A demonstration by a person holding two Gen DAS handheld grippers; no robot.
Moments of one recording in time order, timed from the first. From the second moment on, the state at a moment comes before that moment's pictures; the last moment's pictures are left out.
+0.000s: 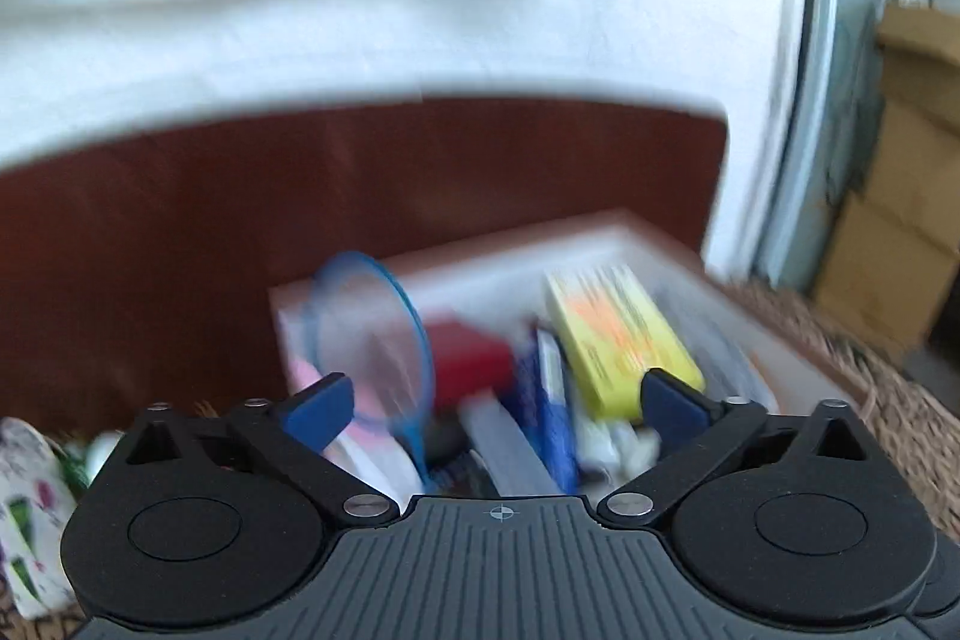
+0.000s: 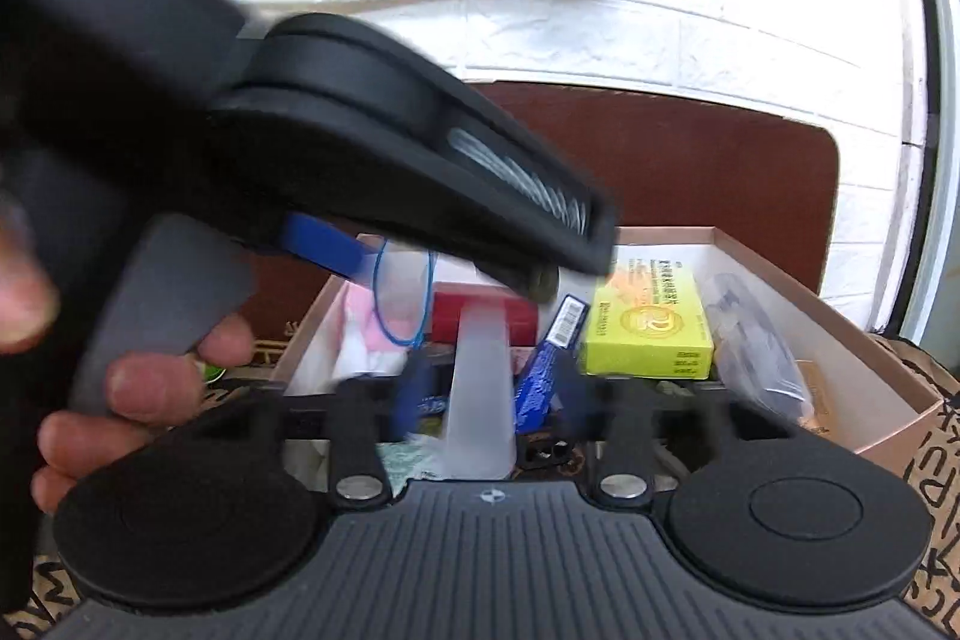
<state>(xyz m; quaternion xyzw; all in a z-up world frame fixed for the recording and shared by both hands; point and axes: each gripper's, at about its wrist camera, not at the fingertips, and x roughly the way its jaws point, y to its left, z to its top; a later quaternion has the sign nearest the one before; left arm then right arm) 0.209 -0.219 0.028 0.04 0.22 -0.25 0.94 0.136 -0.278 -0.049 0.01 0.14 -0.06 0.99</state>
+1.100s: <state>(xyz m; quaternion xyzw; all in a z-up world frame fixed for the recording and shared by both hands) 0.059 -0.194 0.019 0.01 0.29 -0.16 0.94 -0.021 -0.315 -0.024 -0.02 0.14 -0.14 0.98</state>
